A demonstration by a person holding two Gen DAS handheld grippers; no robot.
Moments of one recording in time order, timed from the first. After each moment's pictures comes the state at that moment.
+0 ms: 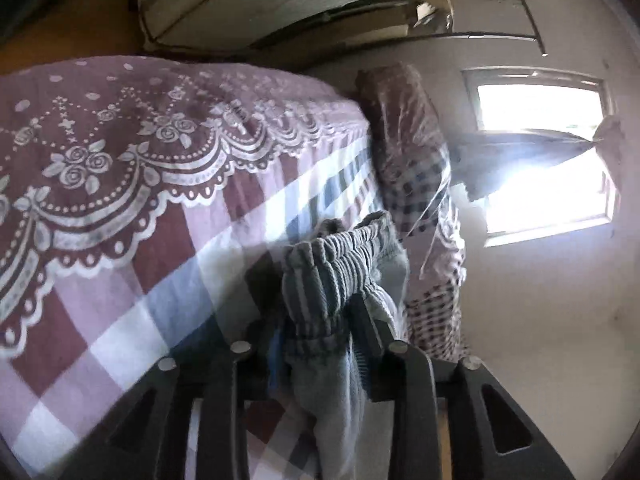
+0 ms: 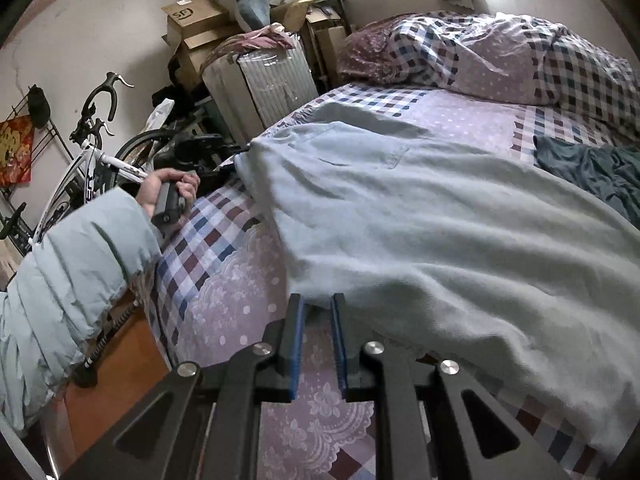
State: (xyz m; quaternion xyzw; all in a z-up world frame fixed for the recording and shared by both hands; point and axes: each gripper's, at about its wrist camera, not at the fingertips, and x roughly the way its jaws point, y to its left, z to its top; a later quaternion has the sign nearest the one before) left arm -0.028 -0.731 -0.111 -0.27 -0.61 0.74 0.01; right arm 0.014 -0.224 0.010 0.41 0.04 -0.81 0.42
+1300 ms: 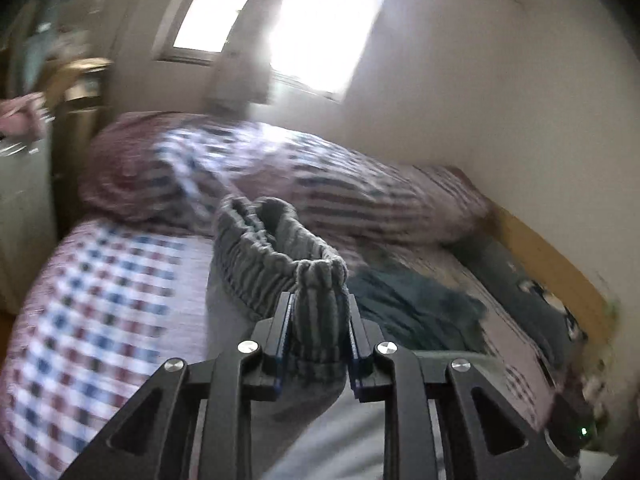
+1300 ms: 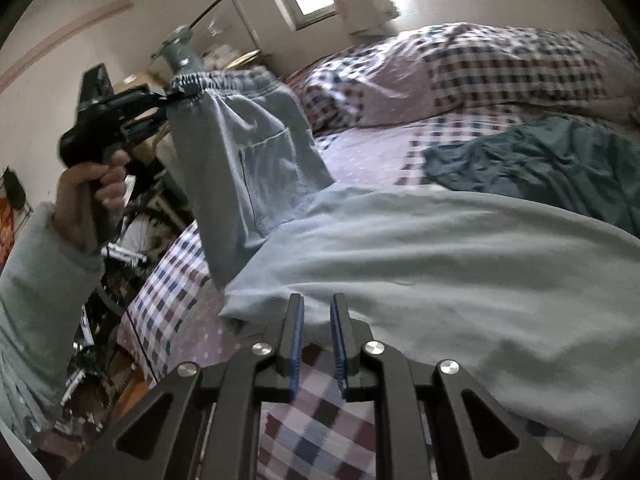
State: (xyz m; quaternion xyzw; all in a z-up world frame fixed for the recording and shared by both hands) left arm -0.080 -0.354 0.186 -0.27 -0.13 0.94 0.18; right arm 0.005 -0.074 0.059 0.38 -0.07 -0.86 0.33
